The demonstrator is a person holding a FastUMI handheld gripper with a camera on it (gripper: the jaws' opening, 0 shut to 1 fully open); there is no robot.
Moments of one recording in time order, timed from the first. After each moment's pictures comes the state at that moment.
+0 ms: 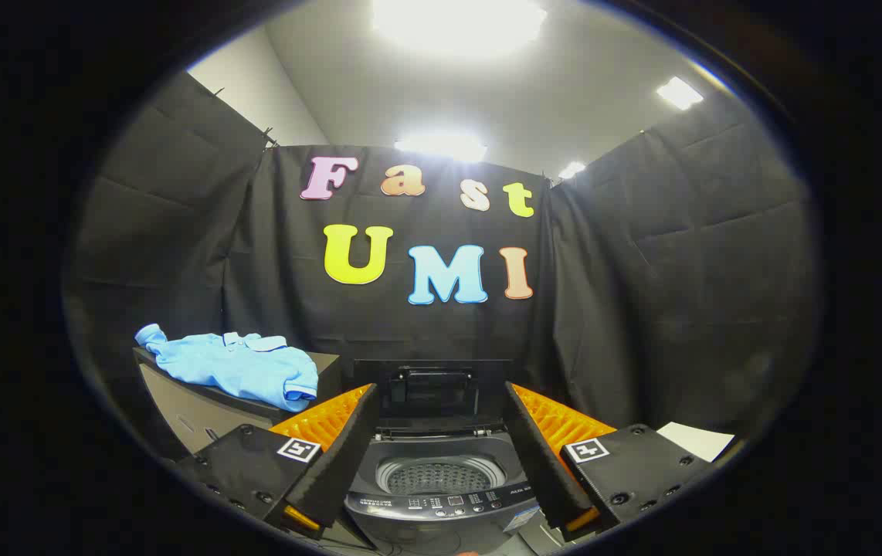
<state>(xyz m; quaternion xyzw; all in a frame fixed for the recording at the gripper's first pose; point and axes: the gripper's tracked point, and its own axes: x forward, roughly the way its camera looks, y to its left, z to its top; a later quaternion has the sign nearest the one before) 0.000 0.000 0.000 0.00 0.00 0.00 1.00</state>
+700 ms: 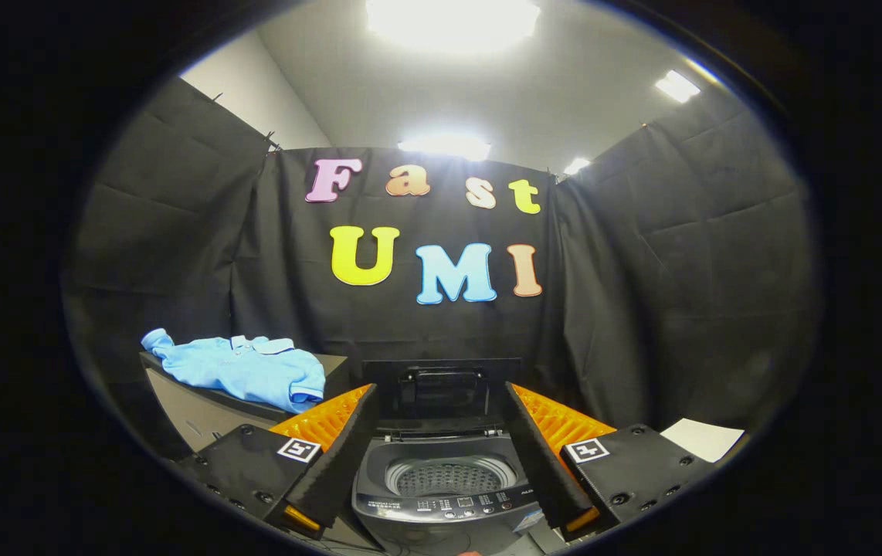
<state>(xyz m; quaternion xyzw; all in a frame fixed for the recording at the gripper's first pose) 0.008 0.000 -0.006 0.01 0.00 0.01 1.00</state>
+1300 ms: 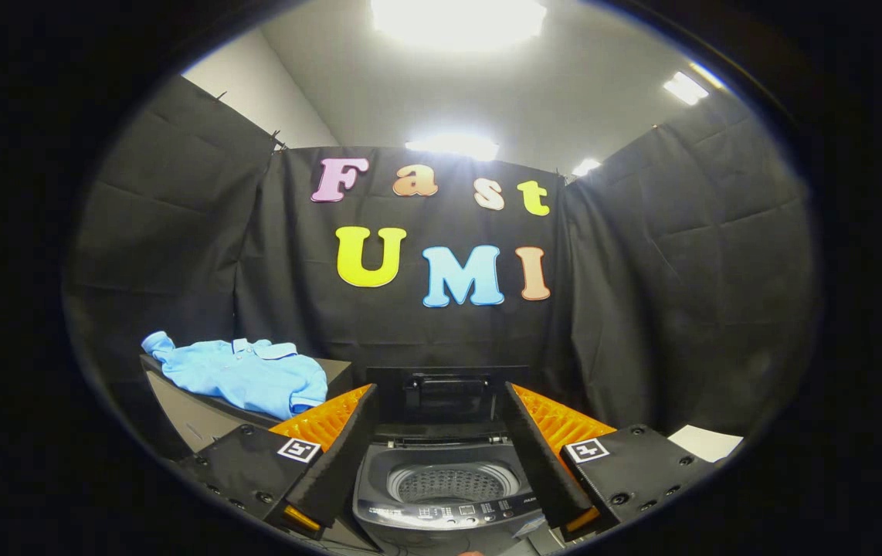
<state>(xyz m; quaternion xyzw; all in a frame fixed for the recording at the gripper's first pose) 0.033 0.013 0.014 0.01 0.00 0.03 1.00</state>
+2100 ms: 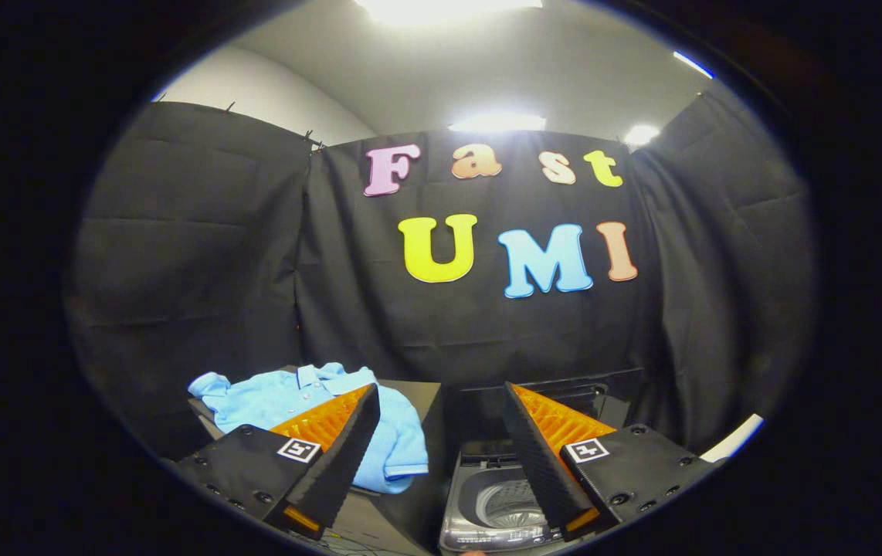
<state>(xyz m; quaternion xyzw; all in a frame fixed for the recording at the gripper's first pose) 0.114 0.143 0.037 0.05 0.05 0.17 0.98</state>
